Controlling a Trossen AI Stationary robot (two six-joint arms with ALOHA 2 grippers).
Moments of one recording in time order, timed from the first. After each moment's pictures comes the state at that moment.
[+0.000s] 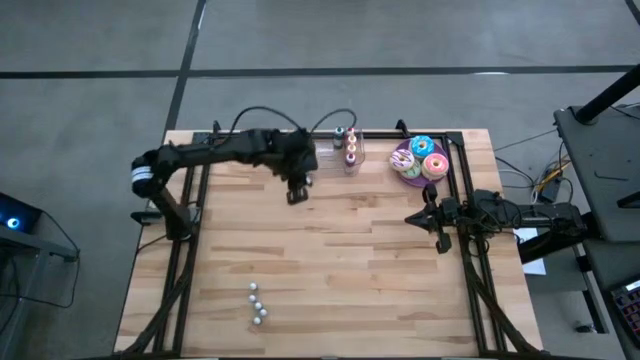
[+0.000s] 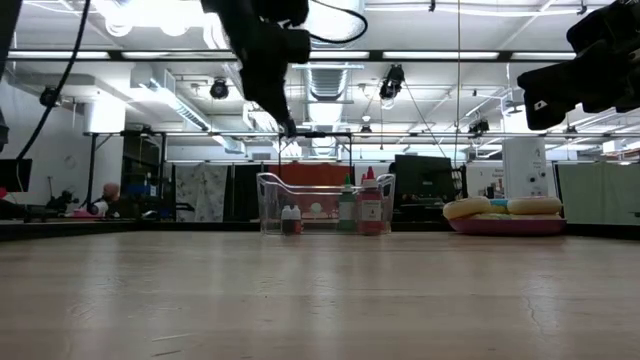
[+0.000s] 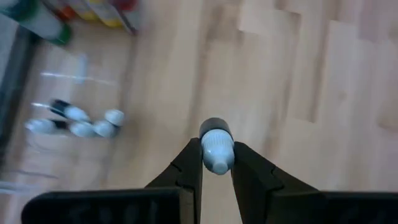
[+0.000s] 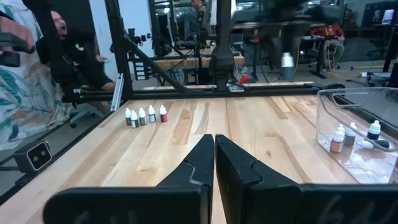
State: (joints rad) left arm 0.29 1.64 1.52 -0.93 0.05 0.07; right arm 0.01 0.03 0.02 0.01 -0.10 0.10
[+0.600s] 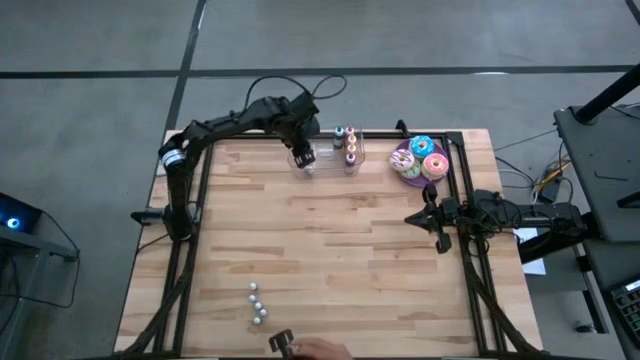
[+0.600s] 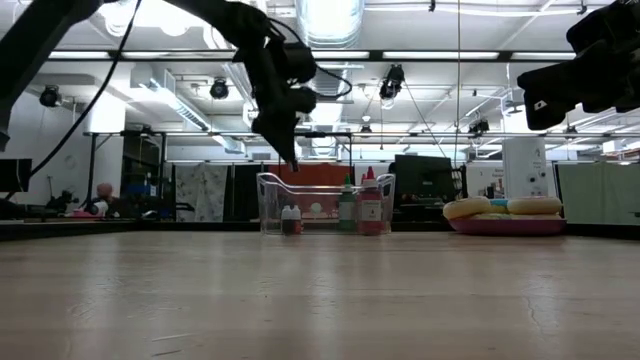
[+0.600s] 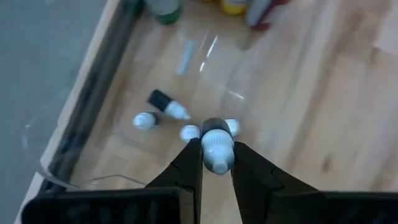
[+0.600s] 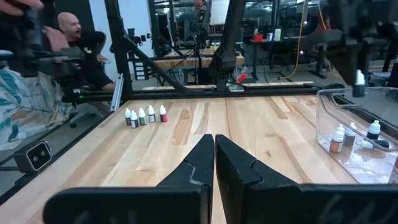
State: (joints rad) left arm 0.57 1.90 1.74 -0.99 0.05 0.16; right arm 0.01 0.03 0.02 0.01 -0.10 0.10
